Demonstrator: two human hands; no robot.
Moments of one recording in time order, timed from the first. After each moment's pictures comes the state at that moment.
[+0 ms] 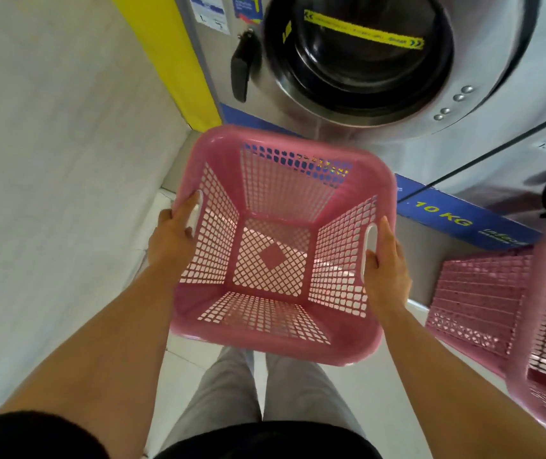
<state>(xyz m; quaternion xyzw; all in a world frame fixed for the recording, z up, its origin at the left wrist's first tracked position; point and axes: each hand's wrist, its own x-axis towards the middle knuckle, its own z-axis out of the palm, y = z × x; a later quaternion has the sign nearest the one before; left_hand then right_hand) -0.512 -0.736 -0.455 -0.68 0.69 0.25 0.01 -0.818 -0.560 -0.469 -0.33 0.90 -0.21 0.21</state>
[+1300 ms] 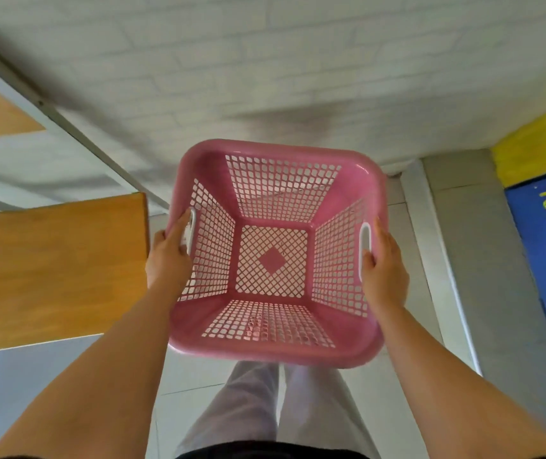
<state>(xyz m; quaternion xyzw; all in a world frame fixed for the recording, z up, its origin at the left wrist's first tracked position) -0.019 -0.303 -0.495 -0.93 0.24 0.22 -0.15 -0.323 -0.491 -0.503 -0.75 0.60 -0.06 0.28</state>
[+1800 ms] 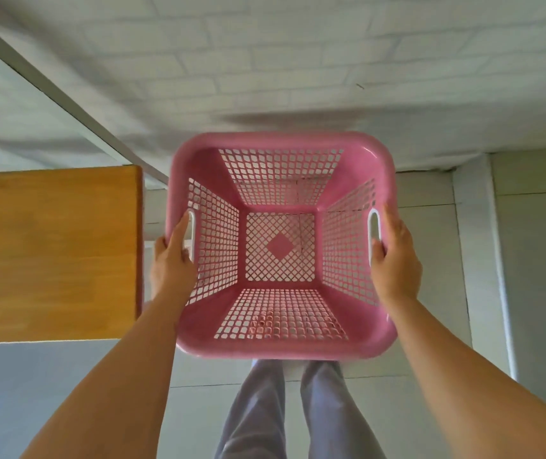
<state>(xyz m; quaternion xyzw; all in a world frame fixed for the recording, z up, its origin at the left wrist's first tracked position) 0.002 -0.290 -0.622 -0.94 0.14 0.25 -0.18 -0.256 -0.528 -0.631 -0.80 0.53 -0.05 0.26</state>
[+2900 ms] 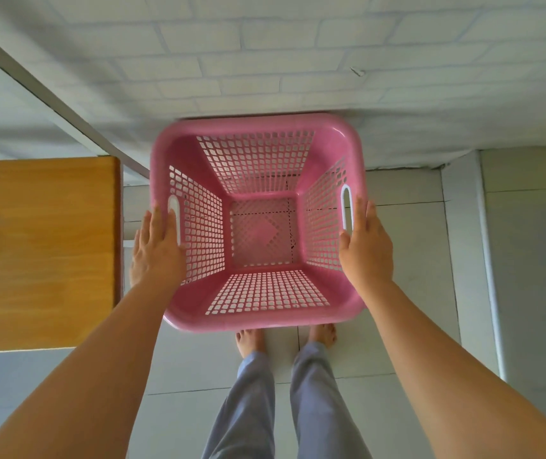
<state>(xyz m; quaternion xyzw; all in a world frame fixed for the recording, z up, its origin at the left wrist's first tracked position) 0.015 -0.295 -0.653 -0.93 0.29 0.20 0.04 -0.227 -0.524 -0.649 -0.85 0.49 0.09 0.17</state>
